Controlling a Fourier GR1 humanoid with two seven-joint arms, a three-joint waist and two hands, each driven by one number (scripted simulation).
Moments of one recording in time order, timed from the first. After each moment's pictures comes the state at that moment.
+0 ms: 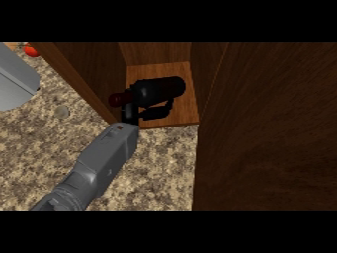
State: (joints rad) left arm -0.92 0.00 -0.48 -0.21 0.77 0.52 -0.70; right arm 0.02 -0.13 -0.21 -2.31 -0.49 0.37 0.34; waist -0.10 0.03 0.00
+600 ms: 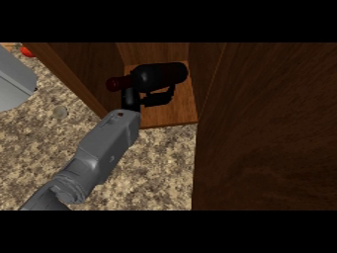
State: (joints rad) left arm -1.04 0.00 -0.44 -0.14 0.80 0.50 -0.69; right arm 0.00 -0.14 -0.20 -2.28 -0.49 0.38 0.33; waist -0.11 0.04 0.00
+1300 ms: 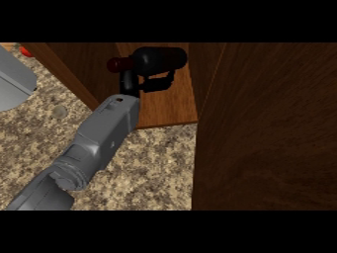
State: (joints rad) left arm -1.17 0.01 -0.42 -0.04 0.79 0.51 -0.67; right arm 0.02 -0.13 -0.21 -2.29 -0.51 0.40 0.32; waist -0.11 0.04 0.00
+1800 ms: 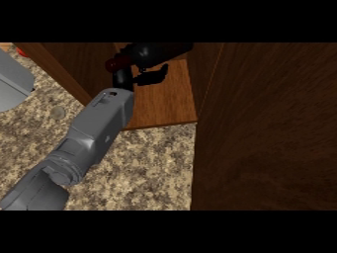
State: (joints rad) left arm -1.21 0.04 -0.42 -0.01 0.77 0.56 -0.65; right arm 0.03 -0.14 -0.21 -2.29 -0.51 0.41 0.31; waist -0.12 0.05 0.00
